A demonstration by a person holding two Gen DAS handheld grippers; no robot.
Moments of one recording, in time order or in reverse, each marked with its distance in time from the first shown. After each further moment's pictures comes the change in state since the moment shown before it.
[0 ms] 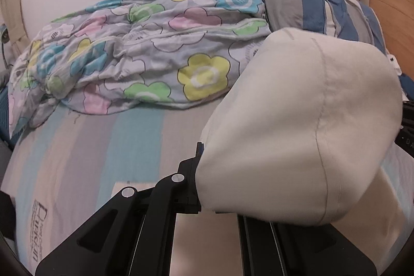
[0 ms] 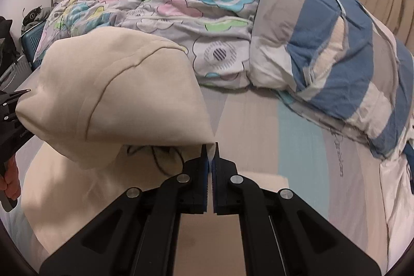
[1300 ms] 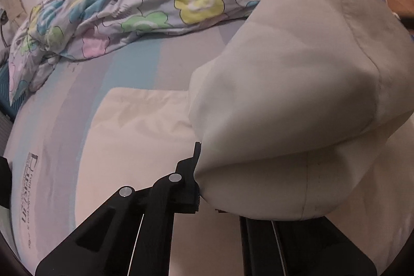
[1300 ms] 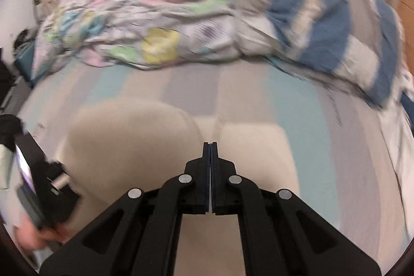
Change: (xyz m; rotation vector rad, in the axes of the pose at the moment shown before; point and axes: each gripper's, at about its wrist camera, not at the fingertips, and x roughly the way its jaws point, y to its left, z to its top) left arm 0.008 -0.013 -0.107 0.020 0.196 0.022; right arm -0.037 0.006 -0.022 0.157 0.096 0.037
